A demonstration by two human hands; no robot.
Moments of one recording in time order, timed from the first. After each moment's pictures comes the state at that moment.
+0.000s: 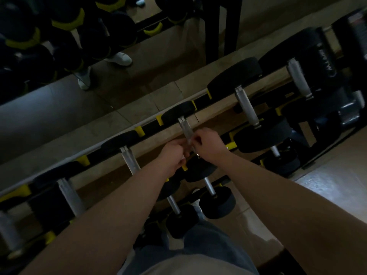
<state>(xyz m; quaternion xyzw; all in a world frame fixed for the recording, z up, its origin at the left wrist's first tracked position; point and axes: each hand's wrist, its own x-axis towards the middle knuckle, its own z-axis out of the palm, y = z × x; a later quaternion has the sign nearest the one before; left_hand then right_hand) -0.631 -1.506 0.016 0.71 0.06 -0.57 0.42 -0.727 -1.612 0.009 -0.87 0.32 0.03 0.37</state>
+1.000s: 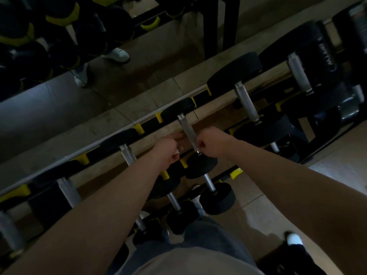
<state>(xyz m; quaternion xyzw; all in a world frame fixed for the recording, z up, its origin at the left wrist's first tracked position) -0.612 -1.506 0.027 0.71 0.12 -0.55 0.41 -0.726 -1.640 -0.003 -0.92 0.18 0.23 0.26</state>
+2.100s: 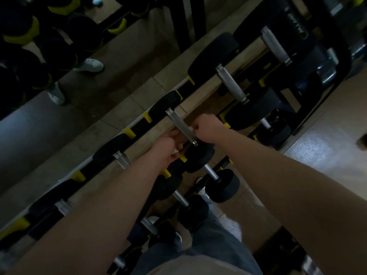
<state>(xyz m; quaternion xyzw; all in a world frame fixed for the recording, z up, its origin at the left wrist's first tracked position) -0.619 -1.503 0.041 0.71 0.03 -0.60 0.37 -0.724 -1.624 0.004 -0.84 0.41 0.19 0.30</state>
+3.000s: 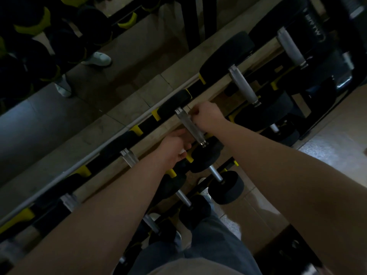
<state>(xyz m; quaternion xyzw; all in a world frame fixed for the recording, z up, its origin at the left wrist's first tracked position) -0.615 -1.503 0.044 0.70 0.04 -0.61 0.37 -0.682 -1.636 0.017 -0.82 0.45 0.12 0.35</state>
